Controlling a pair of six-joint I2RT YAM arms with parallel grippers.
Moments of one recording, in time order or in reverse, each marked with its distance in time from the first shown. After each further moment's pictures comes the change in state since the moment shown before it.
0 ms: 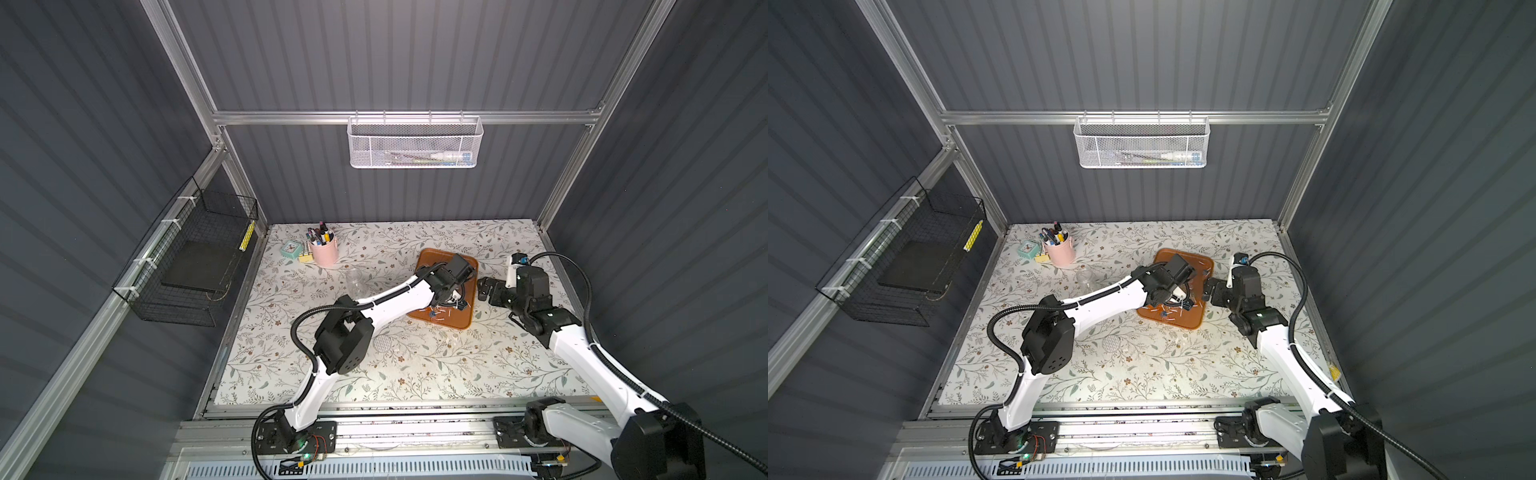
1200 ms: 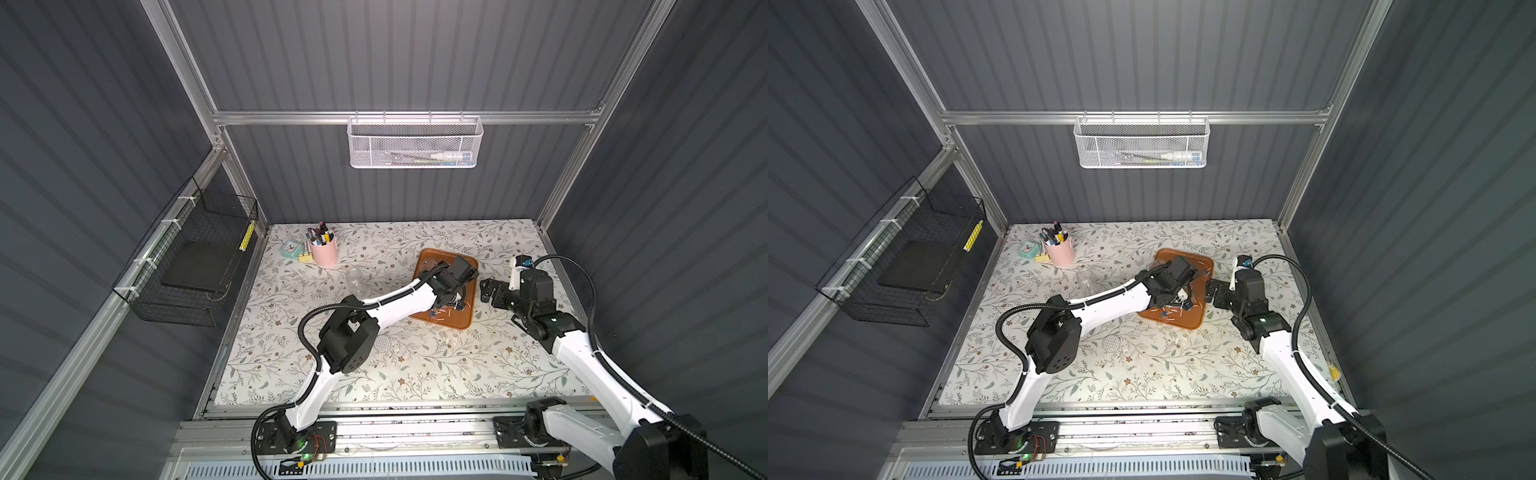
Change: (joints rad) left arm -0.002 0.032 -0.029 0.180 -0.080 0.255; right arm -0.011 -0.047 -0.027 -0.001 0.006 0.004
